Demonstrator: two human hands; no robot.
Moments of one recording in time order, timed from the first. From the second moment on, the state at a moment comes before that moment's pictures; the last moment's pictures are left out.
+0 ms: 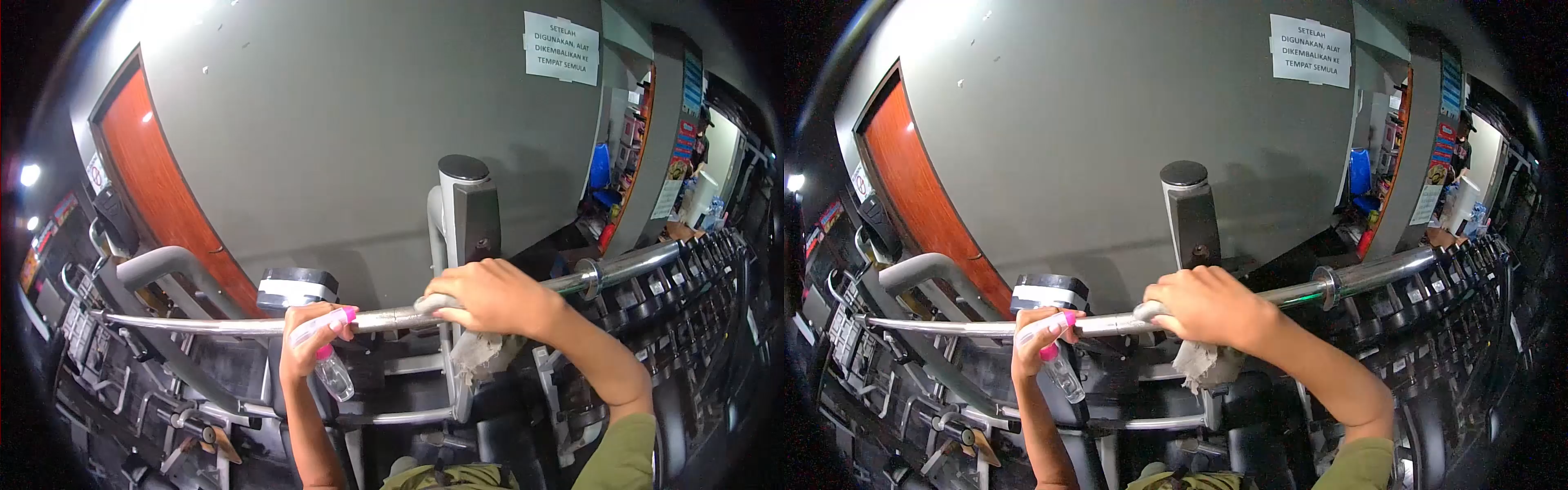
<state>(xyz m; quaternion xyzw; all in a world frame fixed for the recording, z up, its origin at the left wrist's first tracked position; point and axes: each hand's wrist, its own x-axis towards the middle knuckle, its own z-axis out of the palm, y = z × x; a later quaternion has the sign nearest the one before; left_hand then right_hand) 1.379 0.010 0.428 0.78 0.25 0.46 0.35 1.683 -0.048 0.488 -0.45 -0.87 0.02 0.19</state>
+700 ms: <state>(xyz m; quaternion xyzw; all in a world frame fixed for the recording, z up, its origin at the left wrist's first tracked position) 1.430 -0.013 0.442 0.84 0.30 0.39 0.23 1.732 -0.079 0.499 -0.42 -0.87 -0.17 0.20</state>
